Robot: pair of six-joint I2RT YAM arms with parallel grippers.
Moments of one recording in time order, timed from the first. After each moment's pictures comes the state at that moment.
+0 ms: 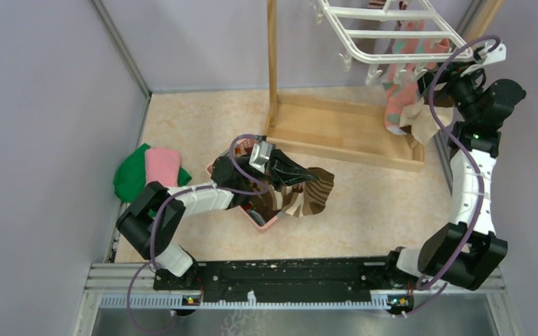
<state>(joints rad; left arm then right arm) -0.72 1.57 0.76 1.51 0.98 -0.51 -0.38 1.27 1.24 0.26 -0.70 0.18</state>
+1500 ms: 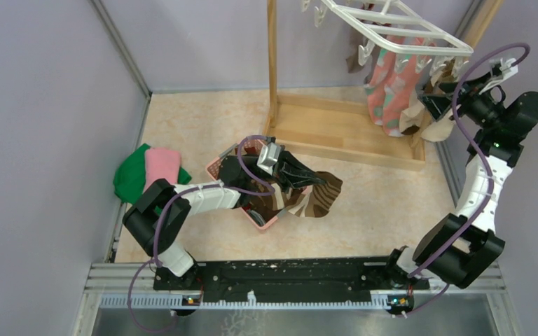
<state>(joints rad) -0.78 1.61 0.82 1.51 0.98 -0.50 -0.59 1.33 1.24 0.29 -1.20 0.32</state>
